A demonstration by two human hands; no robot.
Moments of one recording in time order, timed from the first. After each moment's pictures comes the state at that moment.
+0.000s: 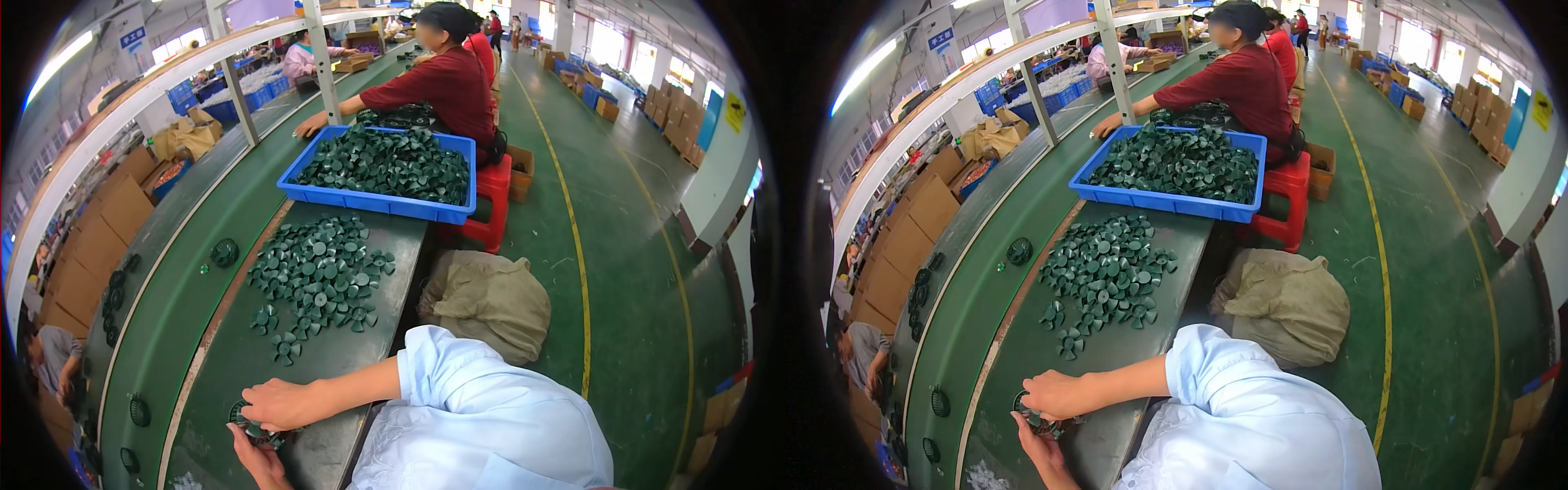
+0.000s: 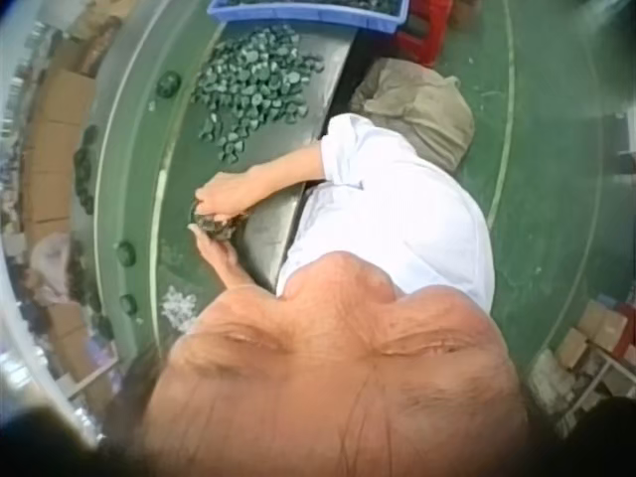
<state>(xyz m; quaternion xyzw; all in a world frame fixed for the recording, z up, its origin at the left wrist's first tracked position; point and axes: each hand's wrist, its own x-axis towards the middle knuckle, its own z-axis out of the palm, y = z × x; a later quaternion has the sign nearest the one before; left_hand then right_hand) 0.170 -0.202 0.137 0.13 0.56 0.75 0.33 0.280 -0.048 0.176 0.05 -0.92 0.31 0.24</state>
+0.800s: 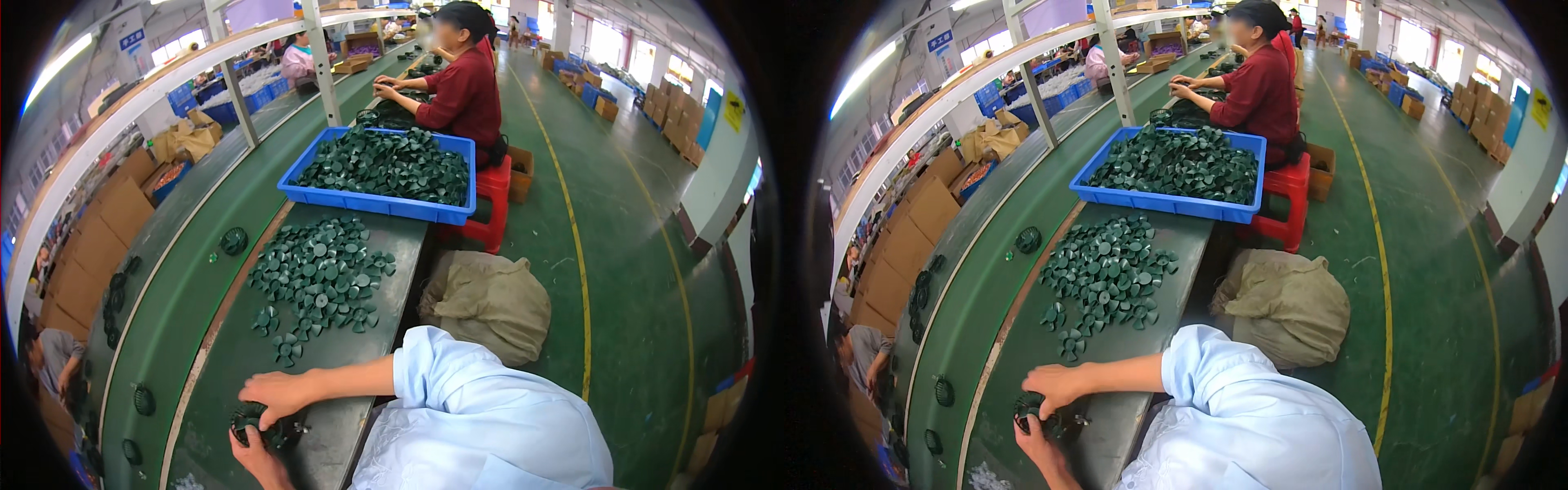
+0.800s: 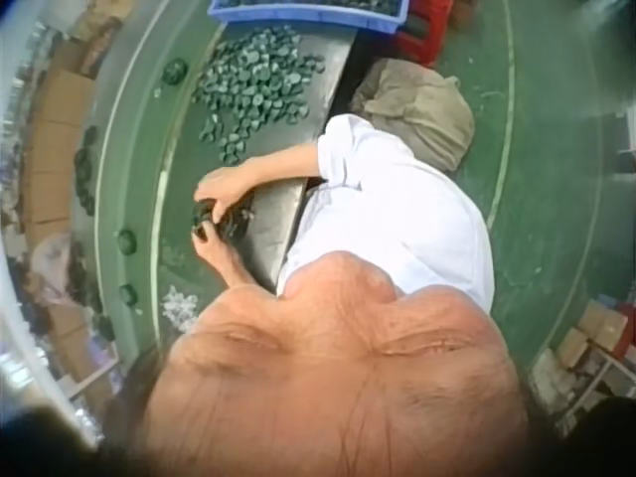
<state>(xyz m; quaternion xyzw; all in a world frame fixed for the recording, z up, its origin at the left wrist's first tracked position) 0.186 -0.199 0.147 0.25 0.57 0.75 0.24 0.263 -0.023 0.168 0.01 -0.91 0.38 0.15</state>
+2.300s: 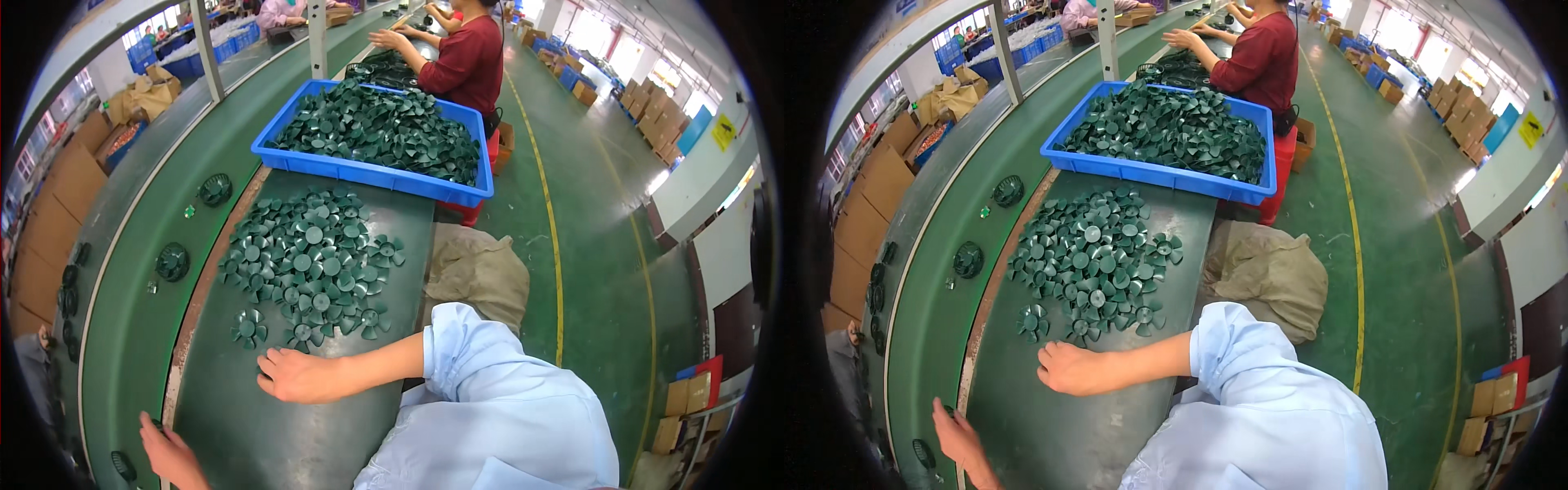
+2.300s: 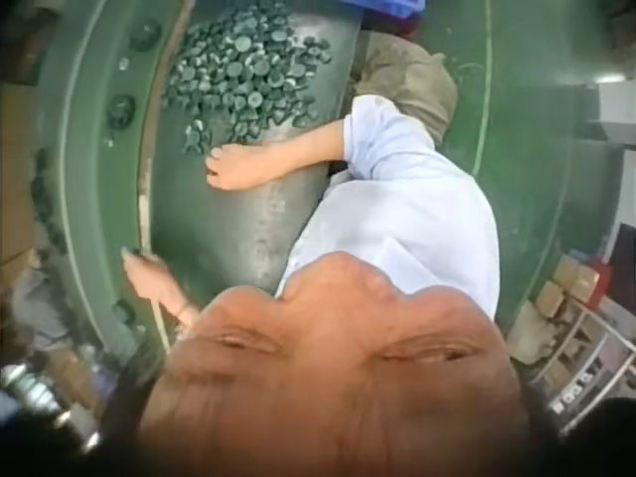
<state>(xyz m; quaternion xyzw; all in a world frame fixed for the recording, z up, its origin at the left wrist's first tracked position) -0.002 -0.164 0.186 0.42 0.88 0.04 -0.21 0.264 0.021 0.124 -0.07 -0.97 0.02 0.24</state>
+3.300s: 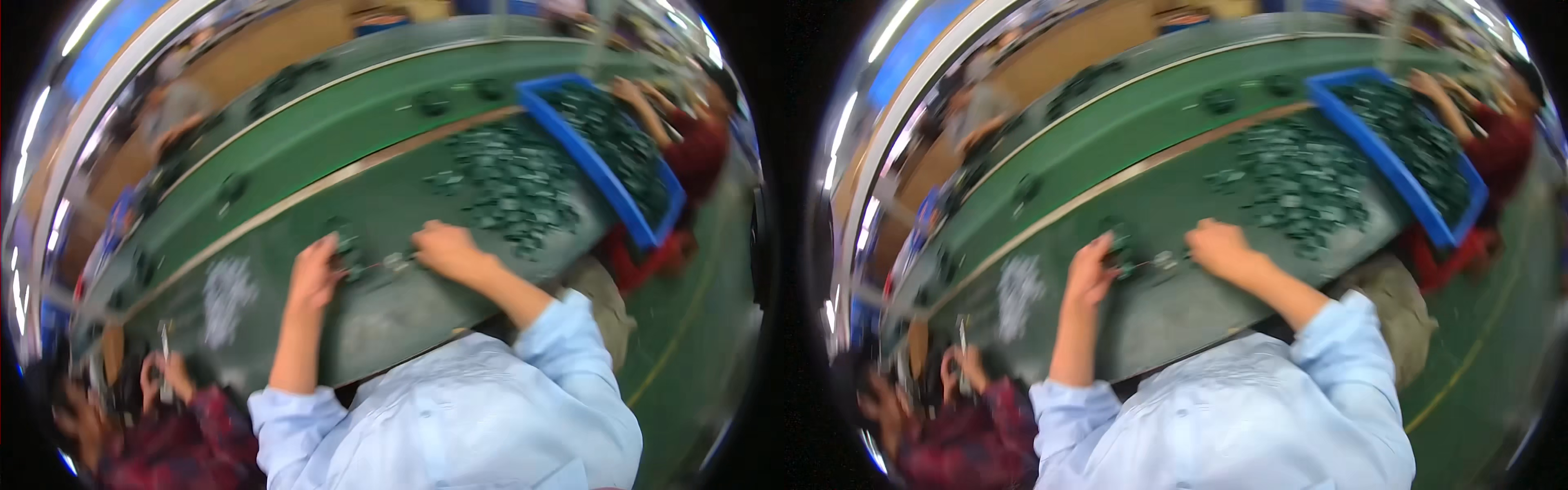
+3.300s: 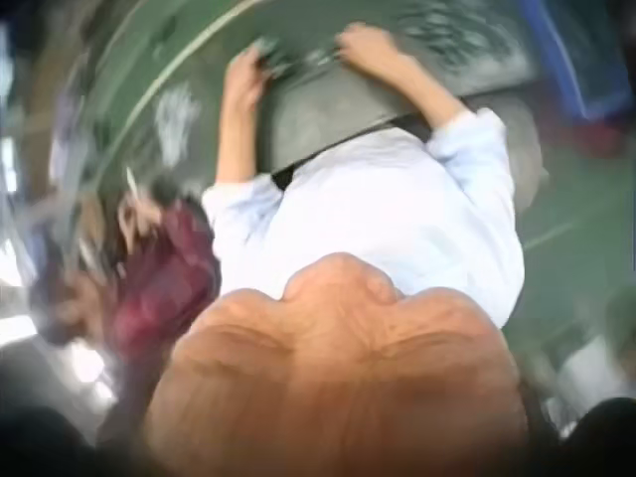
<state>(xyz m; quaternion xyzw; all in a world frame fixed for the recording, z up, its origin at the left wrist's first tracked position) 0.109 -0.226 0.146 0.10 0.62 0.69 0.35 0.274 -0.012 0.136 -0.10 -0.99 0.13 0.05</state>
